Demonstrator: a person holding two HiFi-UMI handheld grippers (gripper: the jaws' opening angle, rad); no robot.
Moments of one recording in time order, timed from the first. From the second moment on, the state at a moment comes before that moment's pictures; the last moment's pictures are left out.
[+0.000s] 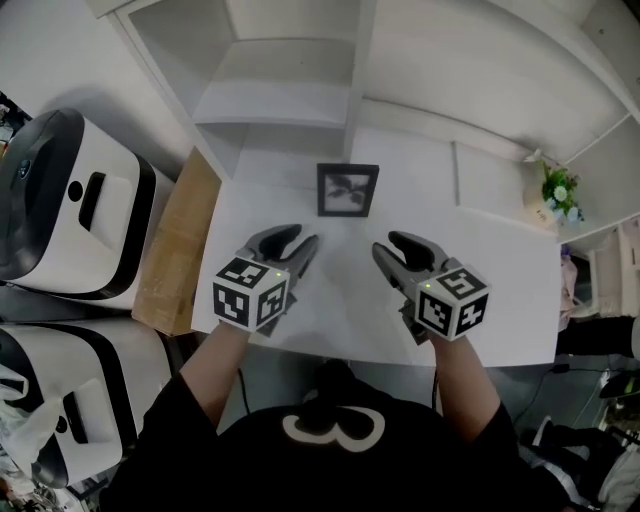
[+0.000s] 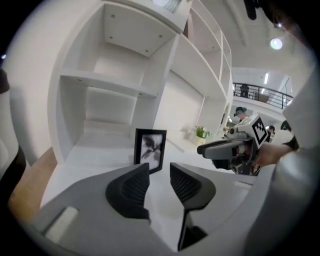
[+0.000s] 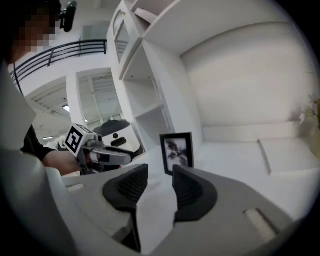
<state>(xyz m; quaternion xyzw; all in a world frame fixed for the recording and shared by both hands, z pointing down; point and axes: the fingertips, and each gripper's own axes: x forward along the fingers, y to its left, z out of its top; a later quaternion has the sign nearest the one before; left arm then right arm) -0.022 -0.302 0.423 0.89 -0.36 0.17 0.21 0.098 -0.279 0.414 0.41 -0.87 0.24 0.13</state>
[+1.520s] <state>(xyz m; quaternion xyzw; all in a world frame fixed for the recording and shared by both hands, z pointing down) -0.008 -0.066 0.272 0.95 -0.27 0.04 0.15 0.062 -0.057 0.281 0.40 -0.90 0.14 -0.01</state>
